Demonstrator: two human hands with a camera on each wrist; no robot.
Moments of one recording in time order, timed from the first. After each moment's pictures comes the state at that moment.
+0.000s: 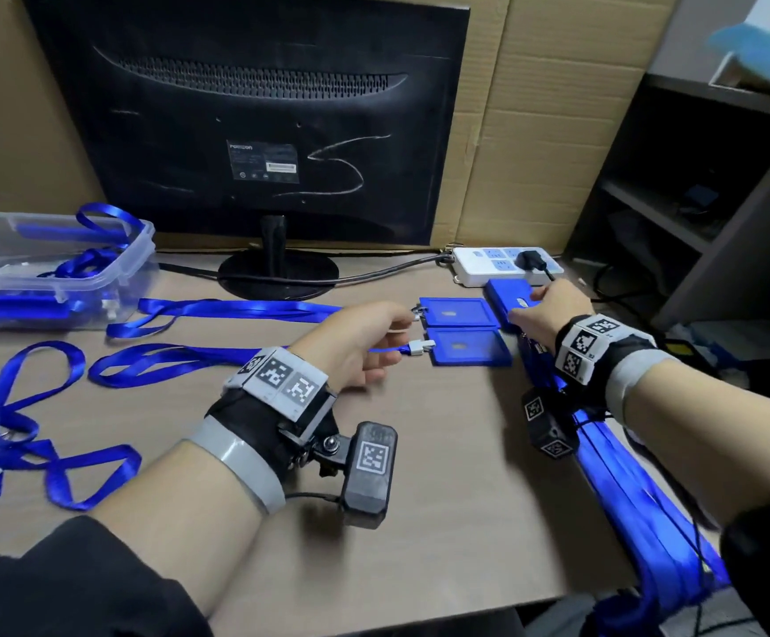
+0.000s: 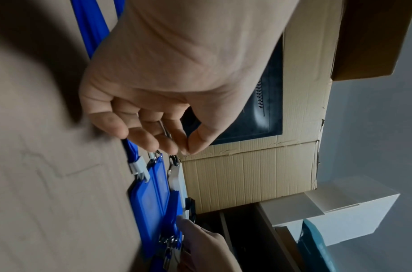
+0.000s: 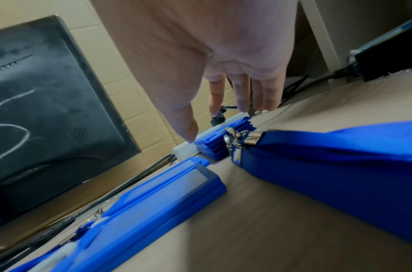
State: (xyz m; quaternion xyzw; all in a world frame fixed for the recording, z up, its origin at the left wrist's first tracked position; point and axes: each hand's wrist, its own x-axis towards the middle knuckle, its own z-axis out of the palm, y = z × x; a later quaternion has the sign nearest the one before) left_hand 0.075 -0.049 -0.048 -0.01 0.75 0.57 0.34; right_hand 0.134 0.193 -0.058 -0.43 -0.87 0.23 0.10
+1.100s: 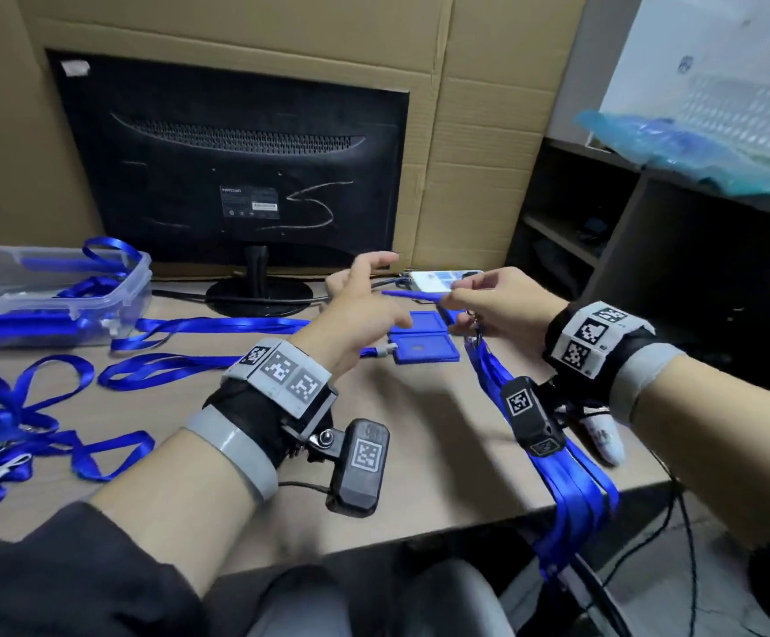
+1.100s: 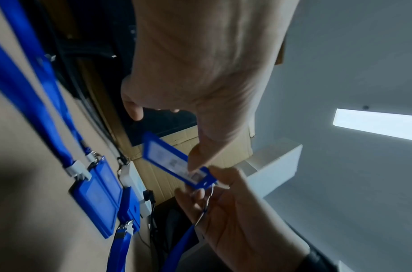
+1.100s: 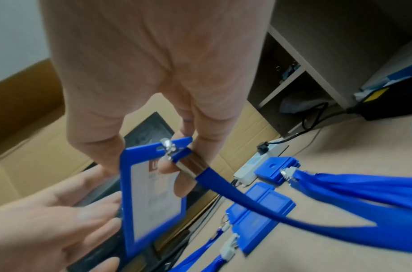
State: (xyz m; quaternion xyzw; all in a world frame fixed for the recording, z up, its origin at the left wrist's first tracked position) left_hand 0.142 -0.069 0.002 0.22 0.76 0.59 0.14; right_hand 0.230 0.106 0.030 -0.21 -0.78 0.57 0.12
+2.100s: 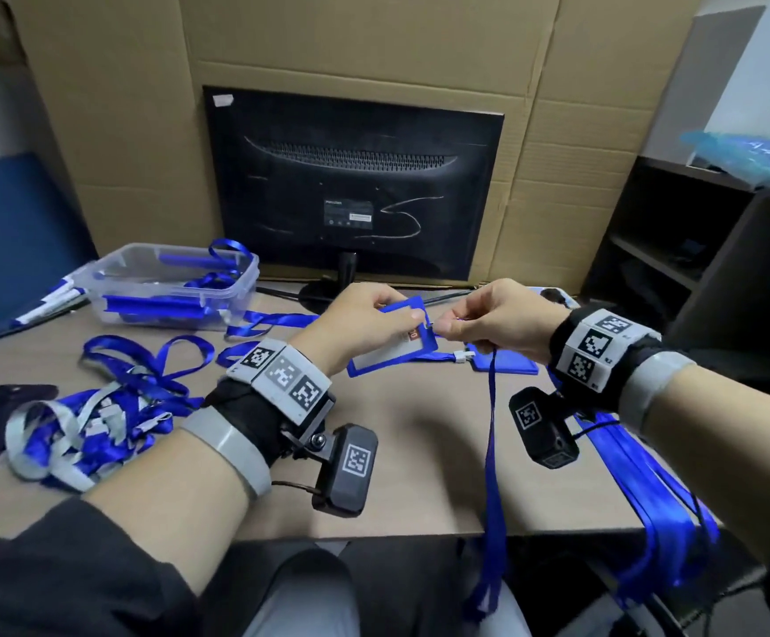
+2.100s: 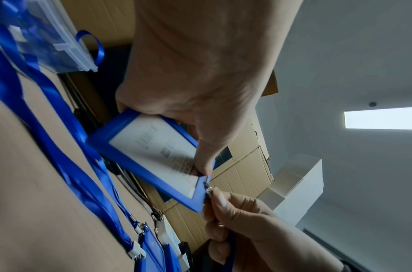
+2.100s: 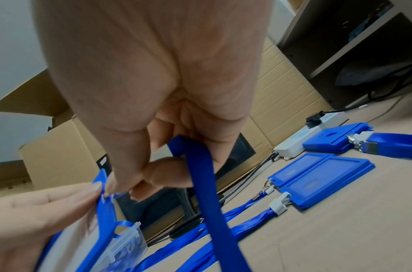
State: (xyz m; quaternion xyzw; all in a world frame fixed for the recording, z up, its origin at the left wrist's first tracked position) left_hand 0.121 -0.180 0.003 0.23 0.81 0.53 0.10; right_hand 0.191 0.026 0.023 -0.06 -0.89 0.46 0.01
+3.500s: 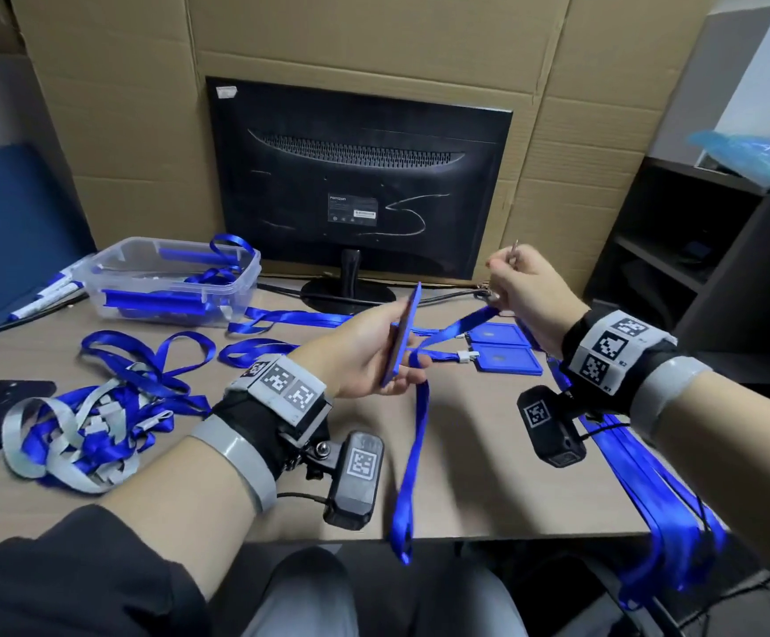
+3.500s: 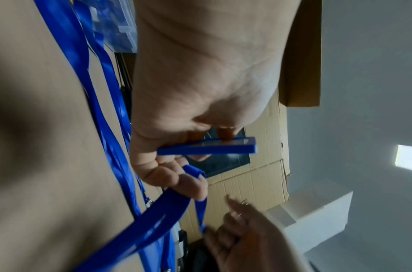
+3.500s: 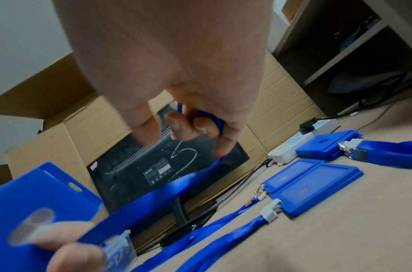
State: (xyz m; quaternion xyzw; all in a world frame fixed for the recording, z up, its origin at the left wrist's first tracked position) left_hand 0.127 -0.178 -0.008 0.06 0.62 0.66 0.41; right_hand 0.178 0.030 0.029 -0.09 -0.82 0.53 0.22
